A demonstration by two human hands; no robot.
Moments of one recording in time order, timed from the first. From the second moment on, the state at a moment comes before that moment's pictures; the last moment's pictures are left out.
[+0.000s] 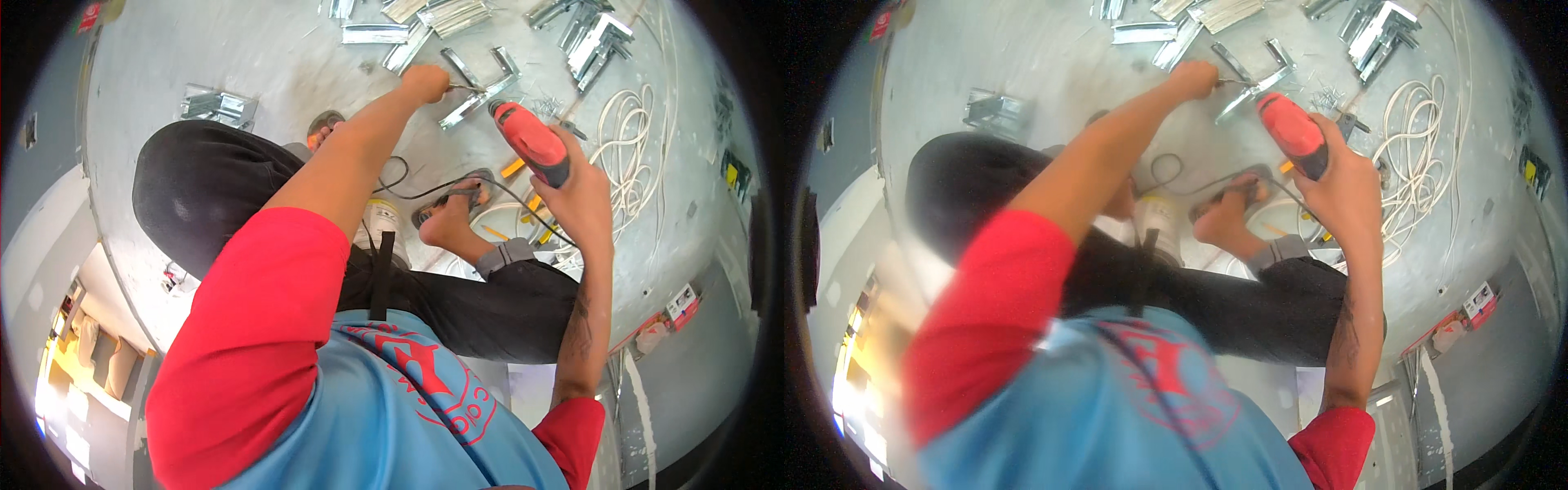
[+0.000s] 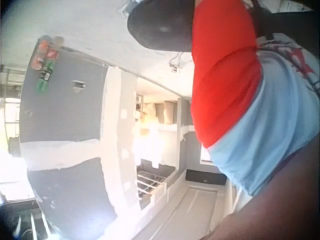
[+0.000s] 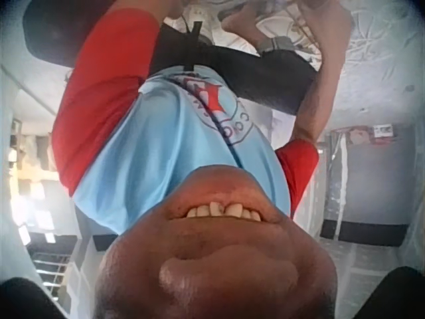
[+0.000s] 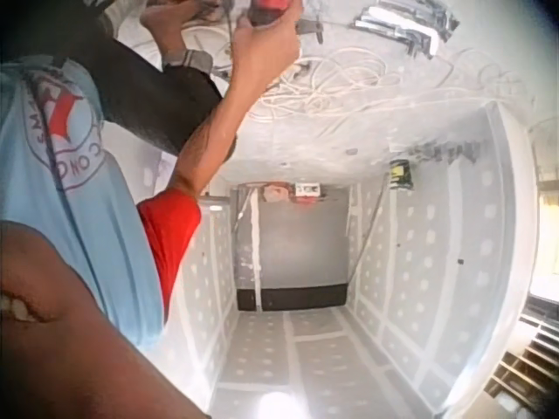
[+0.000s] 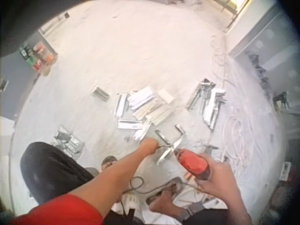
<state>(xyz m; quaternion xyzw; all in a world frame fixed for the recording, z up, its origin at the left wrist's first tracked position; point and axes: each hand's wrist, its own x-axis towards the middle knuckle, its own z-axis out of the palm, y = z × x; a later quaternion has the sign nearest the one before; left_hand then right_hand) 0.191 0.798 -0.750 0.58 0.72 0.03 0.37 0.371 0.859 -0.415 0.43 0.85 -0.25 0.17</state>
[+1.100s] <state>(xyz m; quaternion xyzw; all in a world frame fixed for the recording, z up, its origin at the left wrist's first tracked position) 0.215 0.668 -0.670 -0.23 0.65 0.61 0.39 0.430 0.813 -0.685 0.69 0.41 -0.58 -0.08</state>
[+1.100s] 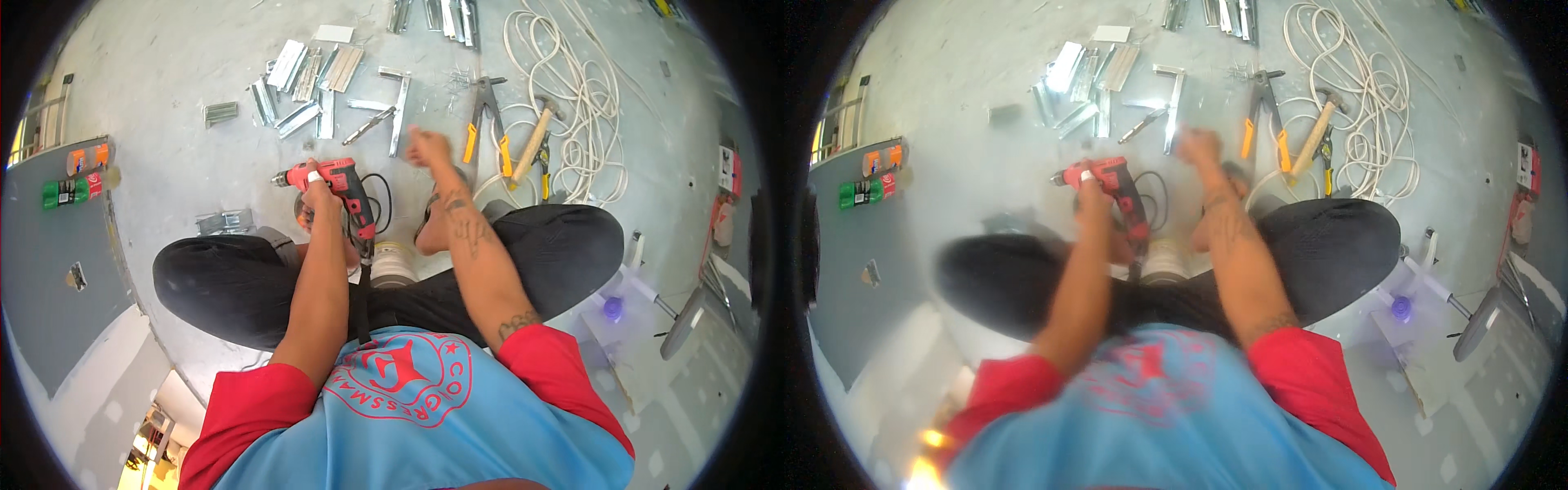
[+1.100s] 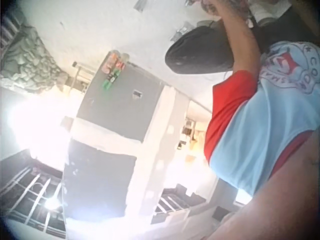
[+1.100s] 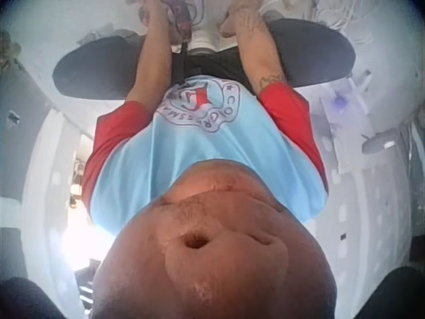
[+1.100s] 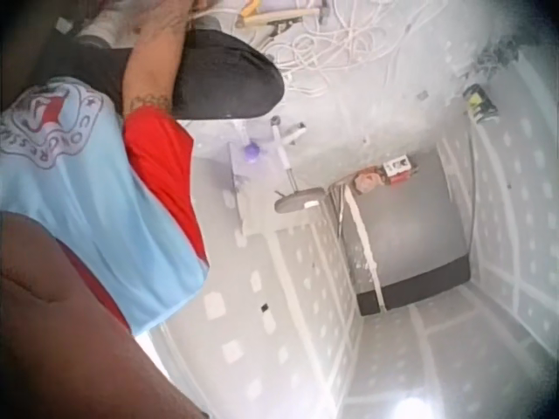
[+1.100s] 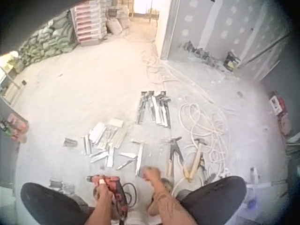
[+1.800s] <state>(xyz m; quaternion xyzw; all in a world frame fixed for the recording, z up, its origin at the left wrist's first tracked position) 0.148 0.678 -0.765 -0.24 0.74 0.54 0.32 0.438 0.936 -0.731 0.75 0.62 -0.21 -0.09</state>
